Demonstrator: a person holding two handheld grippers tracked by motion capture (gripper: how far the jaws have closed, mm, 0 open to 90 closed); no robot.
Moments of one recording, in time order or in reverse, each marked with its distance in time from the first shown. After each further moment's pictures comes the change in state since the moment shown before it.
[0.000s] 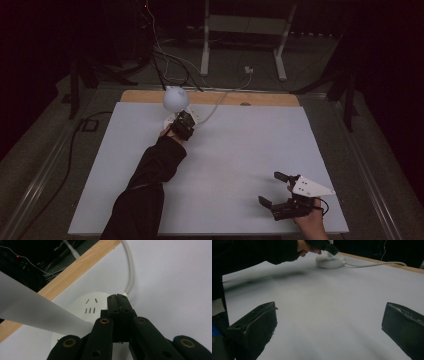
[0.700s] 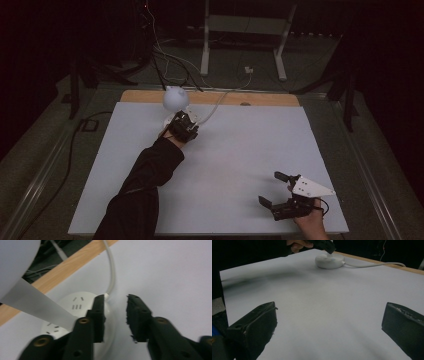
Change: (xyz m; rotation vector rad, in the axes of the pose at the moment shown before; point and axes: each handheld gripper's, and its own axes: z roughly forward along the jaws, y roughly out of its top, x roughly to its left) left arm 0.000 0.003 -0.030 -0.011 -0.136 -0.058; right arm 0.001 0.001 0.000 0.000 -0.004 -0.006
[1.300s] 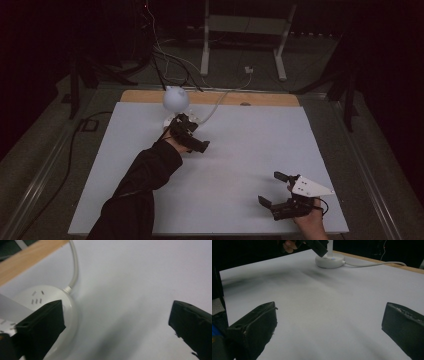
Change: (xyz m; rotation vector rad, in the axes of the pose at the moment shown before) left arm -0.007 0.001 -0.015 0.054 -0.246 -0.032; right arm 0.000 0.000 0.001 0.003 0.001 0.002
